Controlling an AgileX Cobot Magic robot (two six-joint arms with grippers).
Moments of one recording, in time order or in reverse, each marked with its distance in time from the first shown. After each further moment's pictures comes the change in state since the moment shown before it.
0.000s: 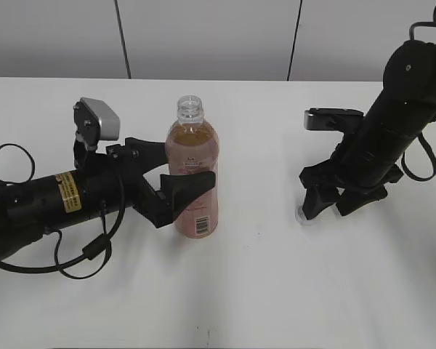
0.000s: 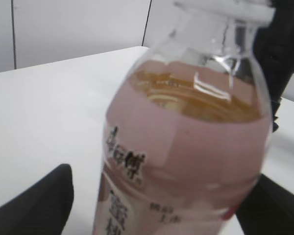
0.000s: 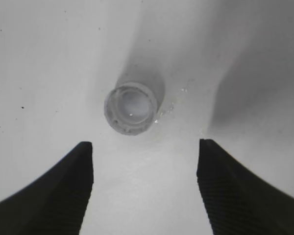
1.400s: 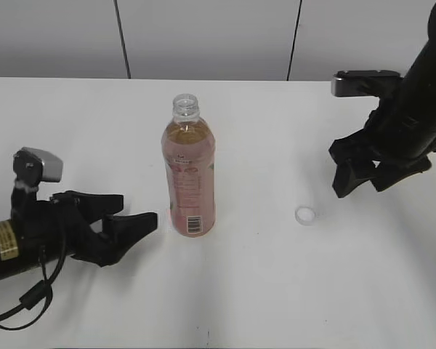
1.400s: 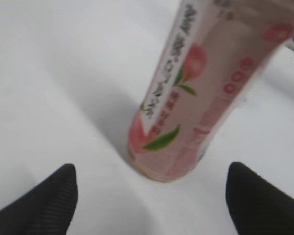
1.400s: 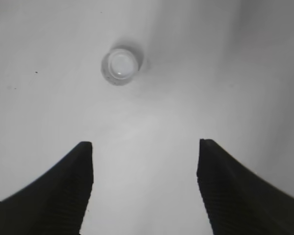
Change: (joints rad) left arm 0.146 -0.022 0.260 -0.015 -0.002 -0.017; right arm 0.000 -0.200 0.003 -0.141 0.140 0.108
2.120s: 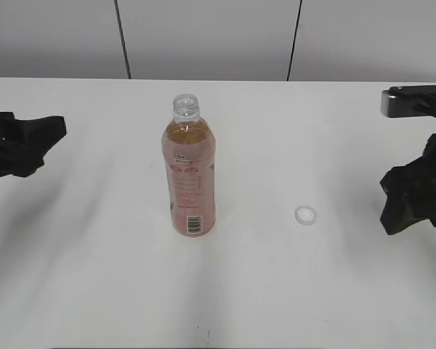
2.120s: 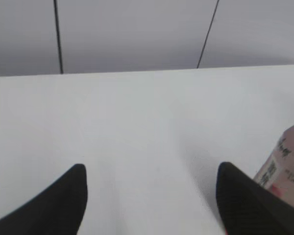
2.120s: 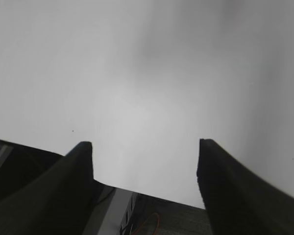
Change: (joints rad) left arm 0.002 -0.731 0.047 -0.375 0.610 -0.001; right arm 0.000 -0.271 0.227 -0.065 0.055 0.094
